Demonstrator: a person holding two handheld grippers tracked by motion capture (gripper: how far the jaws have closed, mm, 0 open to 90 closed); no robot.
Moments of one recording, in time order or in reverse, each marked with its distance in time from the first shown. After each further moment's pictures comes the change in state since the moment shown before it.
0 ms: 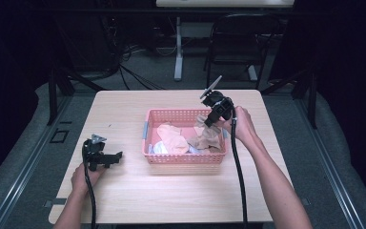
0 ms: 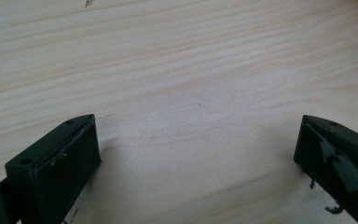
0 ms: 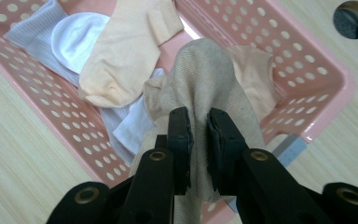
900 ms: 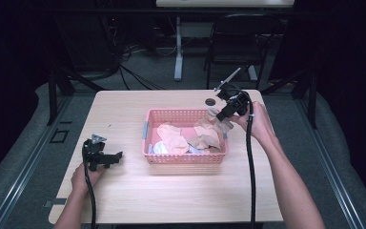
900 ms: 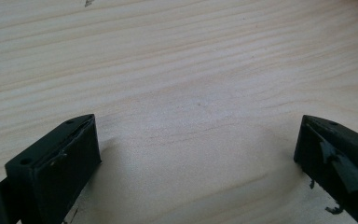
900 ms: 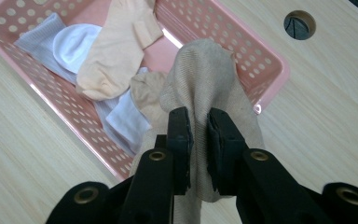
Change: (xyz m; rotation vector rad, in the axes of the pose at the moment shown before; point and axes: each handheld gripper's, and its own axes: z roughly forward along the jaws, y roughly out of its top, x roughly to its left) left arm 0.000 0.000 0.000 0.000 -0.001 0.001; right arm -0.014 -0.020 -0.048 -0.058 -0.036 0.021
